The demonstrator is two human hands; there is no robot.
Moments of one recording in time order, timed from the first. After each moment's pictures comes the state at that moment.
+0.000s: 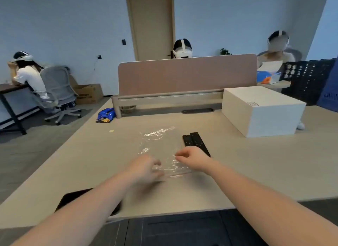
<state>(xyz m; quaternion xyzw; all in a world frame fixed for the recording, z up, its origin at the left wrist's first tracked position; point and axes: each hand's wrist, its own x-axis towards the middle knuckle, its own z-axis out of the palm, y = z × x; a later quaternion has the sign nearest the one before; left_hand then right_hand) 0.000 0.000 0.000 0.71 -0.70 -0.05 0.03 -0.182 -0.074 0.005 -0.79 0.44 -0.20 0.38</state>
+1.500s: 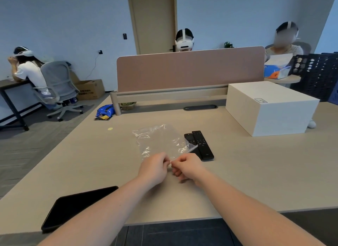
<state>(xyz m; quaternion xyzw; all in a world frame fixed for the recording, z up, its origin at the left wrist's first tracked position) -0.028 -0.031 -0.027 0.76 -0.61 -0.05 0.22 -0.155 -0.076 -0.027 -0.62 0.49 -0.25 0.57</state>
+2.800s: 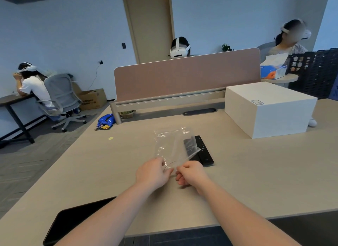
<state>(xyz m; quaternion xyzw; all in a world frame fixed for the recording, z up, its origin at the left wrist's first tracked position) -0.032 -0.038 -0.017 0.81 -0.58 -0.01 0.13 -0.162 -0.082 -0.035 -0.56 0.50 -0.29 0.59</state>
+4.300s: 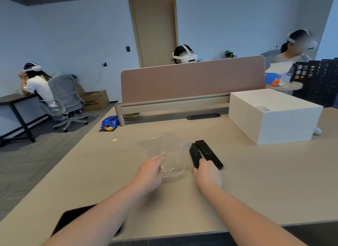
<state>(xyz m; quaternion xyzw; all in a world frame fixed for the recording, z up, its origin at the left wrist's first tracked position) -0.001 -0.026 -0.009 0.70 -0.68 0.00 0.20 -0.173 -0.091 -0.032 -0.72 0.64 -0.21 0.19</state>
